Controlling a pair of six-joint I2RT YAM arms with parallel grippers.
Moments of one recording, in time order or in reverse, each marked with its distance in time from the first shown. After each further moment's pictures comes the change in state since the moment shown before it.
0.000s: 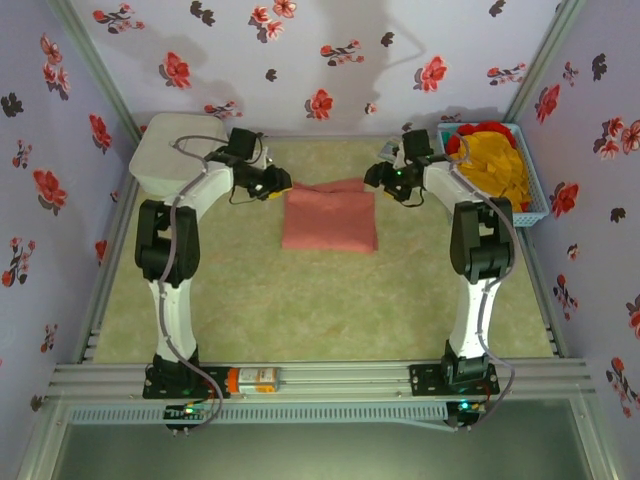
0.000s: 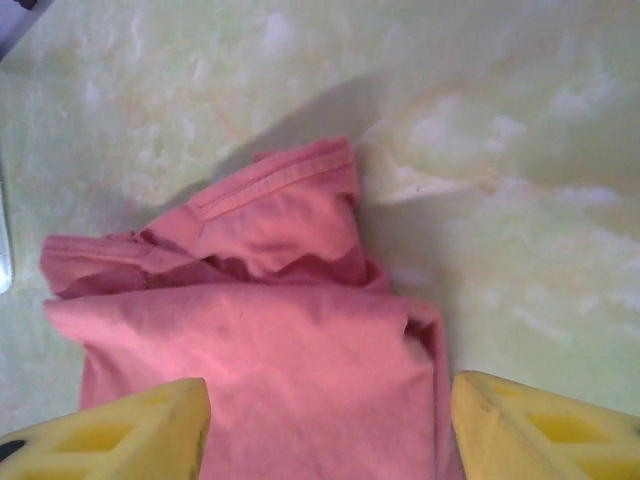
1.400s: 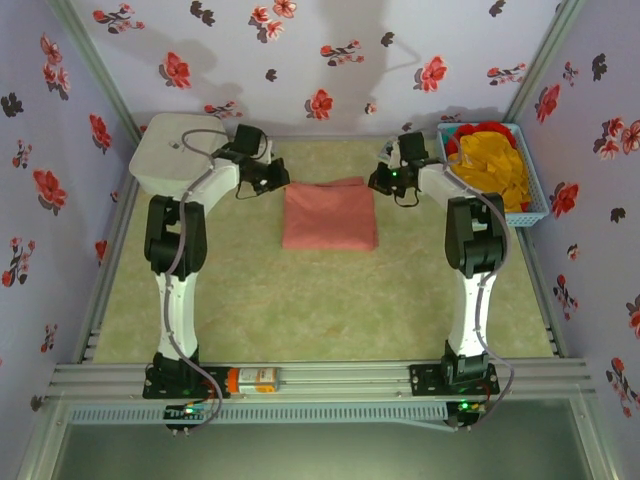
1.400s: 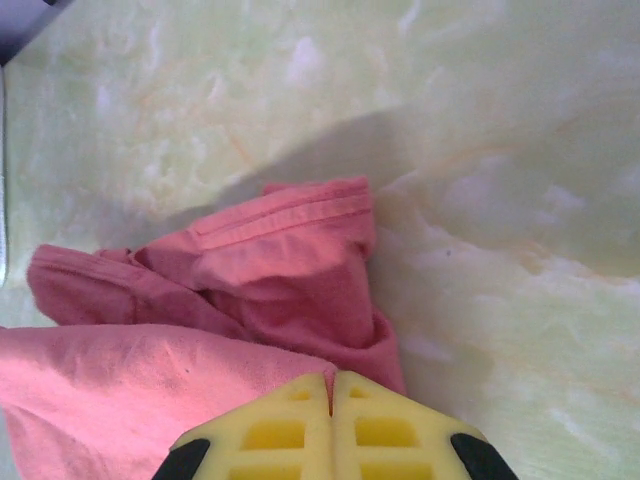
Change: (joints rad) left arm -0.006 0.068 0.090 0.042 -0.052 0.024; right arm 0.004 0.058 0.010 0.109 -0.036 -0.038
